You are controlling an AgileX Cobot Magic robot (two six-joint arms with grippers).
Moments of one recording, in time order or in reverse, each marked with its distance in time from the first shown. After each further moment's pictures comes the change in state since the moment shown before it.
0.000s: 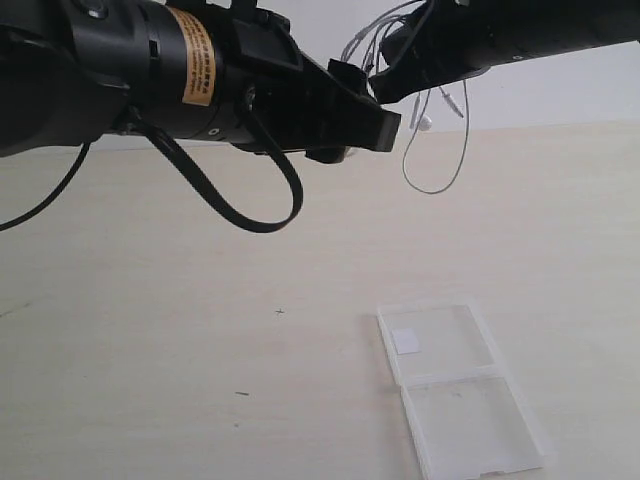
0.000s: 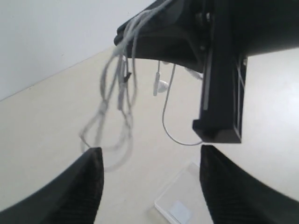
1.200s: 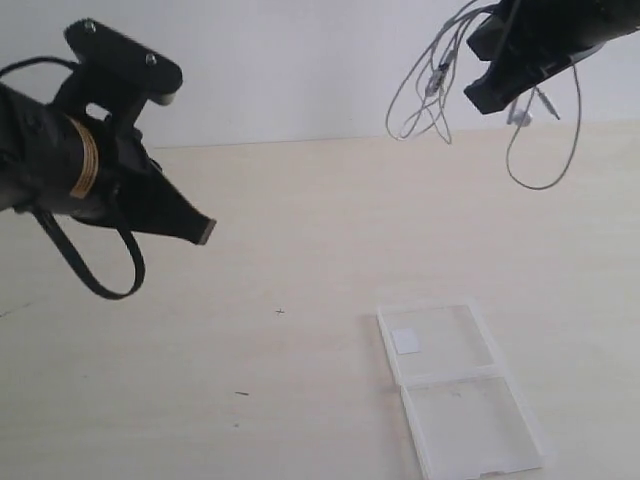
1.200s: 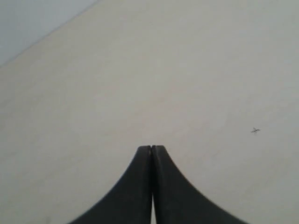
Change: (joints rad) left arm 0.190 -0.011 0.220 0.247 0.243 -0.059; right arm -0.001 -0.195 0.000 -0.708 0.271 0.472
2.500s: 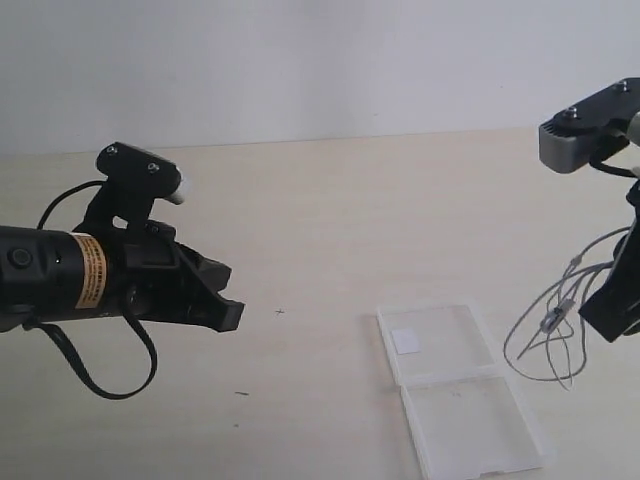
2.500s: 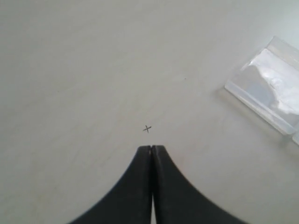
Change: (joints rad) left arm 0.129 0.080 0.284 -0.005 -0.701 -0.076; right arm 0.000 -0.120 0.205 0.038 0.662 0.363
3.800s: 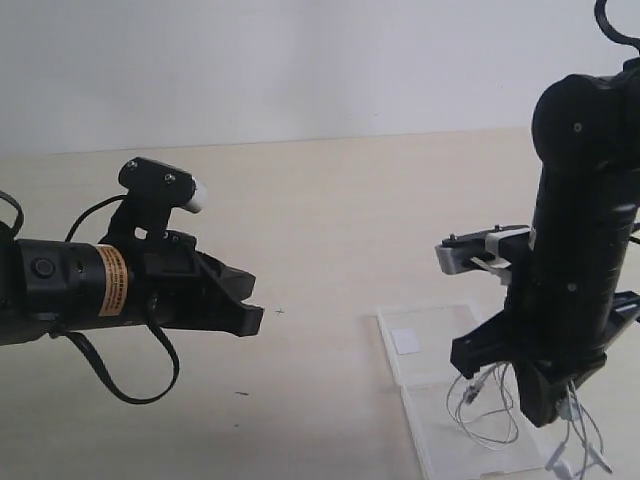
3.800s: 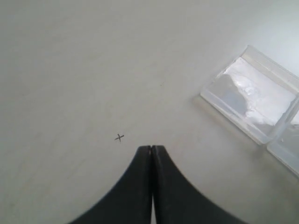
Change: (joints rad) left arm 0.000 0.073 0.000 -0.041 -0.133 0.000; right arm 0.000 0.500 -0.039 0.133 -0.002 0.133
